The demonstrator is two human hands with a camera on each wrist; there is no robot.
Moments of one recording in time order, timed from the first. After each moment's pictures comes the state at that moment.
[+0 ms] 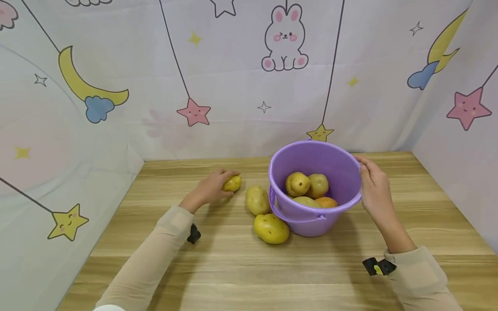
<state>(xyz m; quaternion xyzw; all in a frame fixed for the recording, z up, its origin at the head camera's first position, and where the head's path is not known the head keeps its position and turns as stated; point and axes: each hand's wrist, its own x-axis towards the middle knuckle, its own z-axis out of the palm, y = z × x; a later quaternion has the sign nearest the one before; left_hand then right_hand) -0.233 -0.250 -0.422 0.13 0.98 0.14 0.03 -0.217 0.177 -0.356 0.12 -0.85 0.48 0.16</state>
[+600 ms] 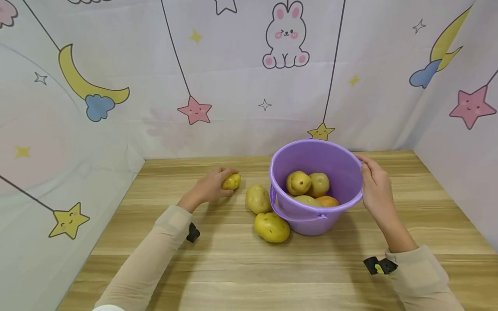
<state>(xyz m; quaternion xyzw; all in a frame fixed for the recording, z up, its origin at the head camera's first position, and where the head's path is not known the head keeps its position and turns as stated) -0.231 -0.255 -0.420 0.13 0.98 0.15 0.02 -0.216 0.176 -0.354 0.12 -0.86 0.48 0.16</state>
